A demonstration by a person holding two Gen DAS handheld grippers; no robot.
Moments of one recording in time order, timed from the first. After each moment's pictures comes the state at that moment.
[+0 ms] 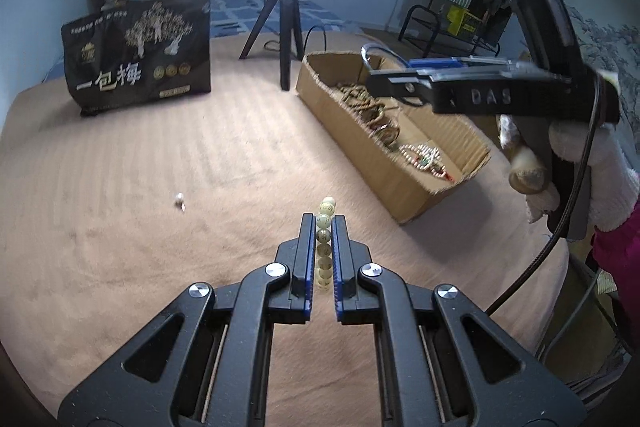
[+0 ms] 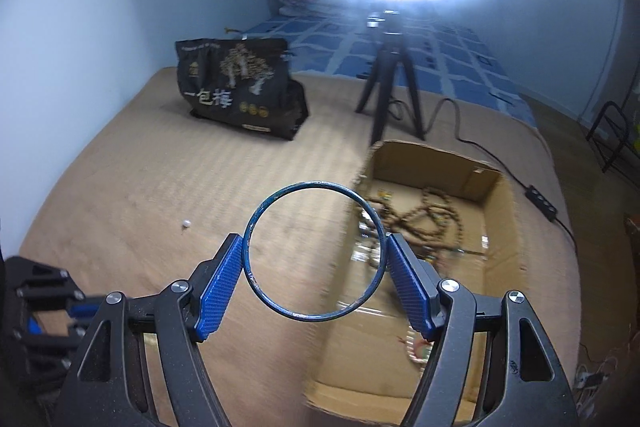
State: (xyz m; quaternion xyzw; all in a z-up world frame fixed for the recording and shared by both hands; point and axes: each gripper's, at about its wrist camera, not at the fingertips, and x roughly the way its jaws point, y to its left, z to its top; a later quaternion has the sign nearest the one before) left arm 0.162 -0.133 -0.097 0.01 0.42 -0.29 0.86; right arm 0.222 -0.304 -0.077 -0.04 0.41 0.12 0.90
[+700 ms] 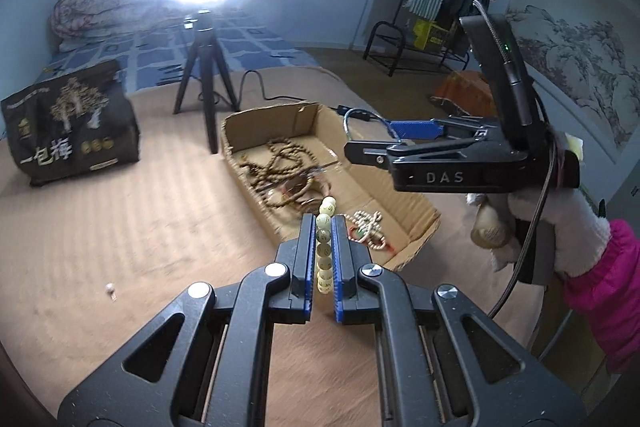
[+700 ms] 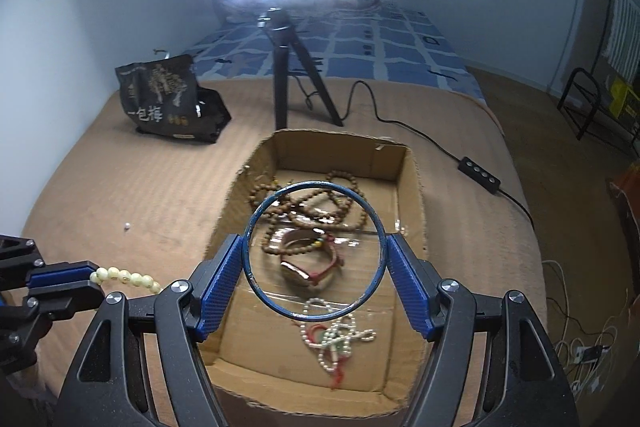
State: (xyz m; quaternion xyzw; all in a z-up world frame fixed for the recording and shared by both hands) left arm 0.190 -0.225 -0.061 0.00 0.38 -0.34 0.86; right arm 0.227 -0.399 -0.079 0.00 0.41 0.07 0.91
